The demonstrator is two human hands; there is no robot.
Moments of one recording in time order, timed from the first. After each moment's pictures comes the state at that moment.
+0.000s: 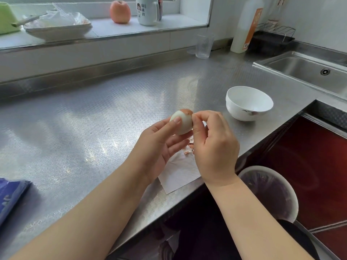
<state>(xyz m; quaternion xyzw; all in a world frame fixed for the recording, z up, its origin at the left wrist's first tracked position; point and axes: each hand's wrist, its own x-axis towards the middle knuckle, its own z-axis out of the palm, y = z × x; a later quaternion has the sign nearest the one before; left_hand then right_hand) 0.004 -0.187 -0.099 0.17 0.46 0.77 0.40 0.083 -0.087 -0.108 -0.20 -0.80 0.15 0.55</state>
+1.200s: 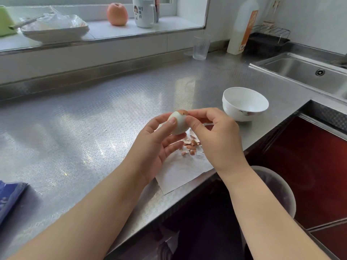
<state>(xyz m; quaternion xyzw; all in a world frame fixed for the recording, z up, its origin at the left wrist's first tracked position) 0.007 -0.188 -0.096 0.15 0.48 0.78 0.37 0.094 -0.069 -0.083 -0.18 -0.80 0.43 0.38</state>
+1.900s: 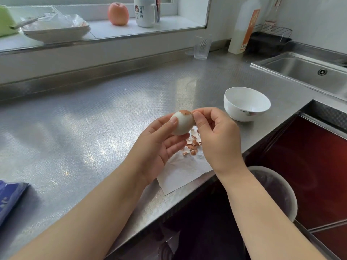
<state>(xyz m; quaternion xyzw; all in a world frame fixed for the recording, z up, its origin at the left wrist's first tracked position) 0.005 -0.189 -0.098 0.14 0.46 0.78 0.40 0.088 -0.071 -0.091 -0.20 -0.78 0.42 0.42</state>
